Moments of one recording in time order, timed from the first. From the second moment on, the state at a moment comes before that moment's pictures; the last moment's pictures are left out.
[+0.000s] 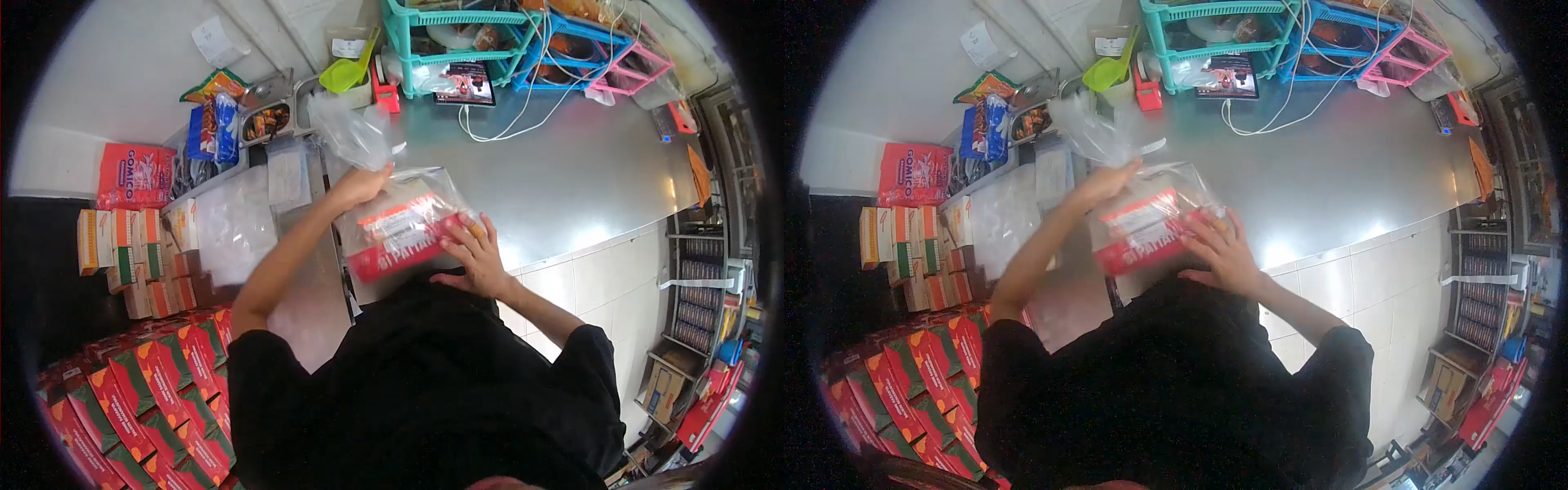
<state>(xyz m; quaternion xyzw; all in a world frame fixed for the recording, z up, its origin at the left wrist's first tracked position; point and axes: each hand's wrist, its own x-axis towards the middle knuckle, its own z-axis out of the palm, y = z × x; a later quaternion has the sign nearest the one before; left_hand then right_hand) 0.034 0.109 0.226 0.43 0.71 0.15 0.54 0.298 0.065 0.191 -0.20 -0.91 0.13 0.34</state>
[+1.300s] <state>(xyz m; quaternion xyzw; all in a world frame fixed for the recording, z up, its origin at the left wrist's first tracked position) 0.026 0.070 0.097 0.69 0.60 0.29 0.28 0.189 0.177 0.177 -0.27 -0.88 0.39 0.07</state>
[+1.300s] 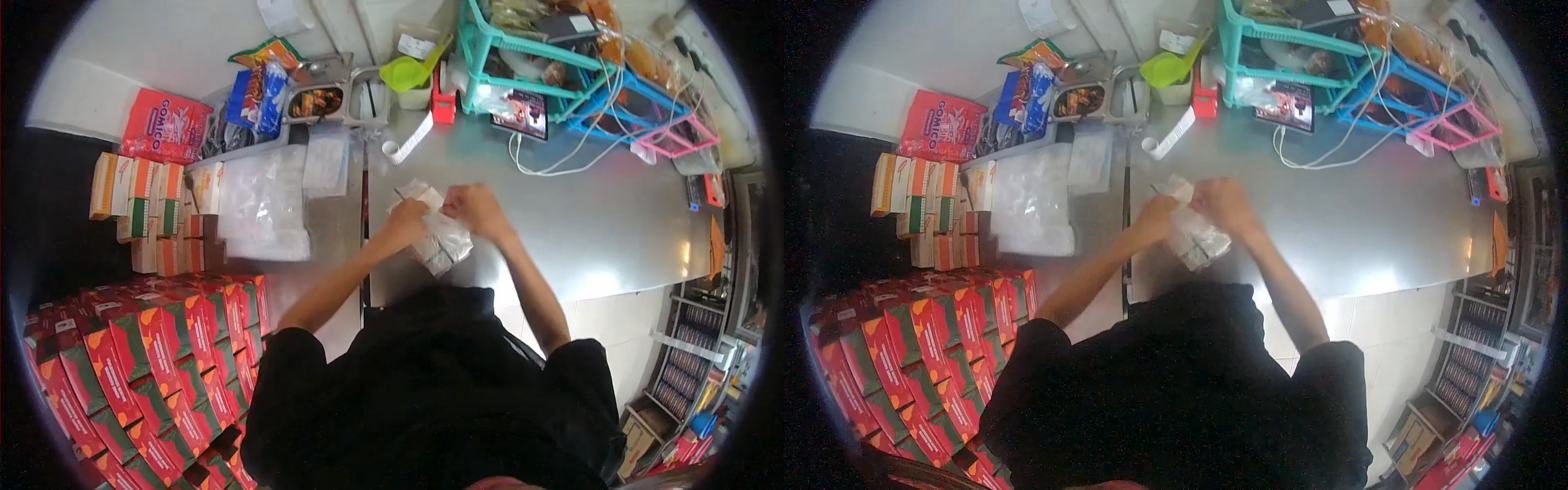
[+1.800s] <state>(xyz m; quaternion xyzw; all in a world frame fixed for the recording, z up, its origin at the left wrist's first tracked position) 0.026 0.054 0.095 0.34 0.66 0.35 0.57 -0.027 0.300 0.150 -0.24 -0.94 0.18 0.17</state>
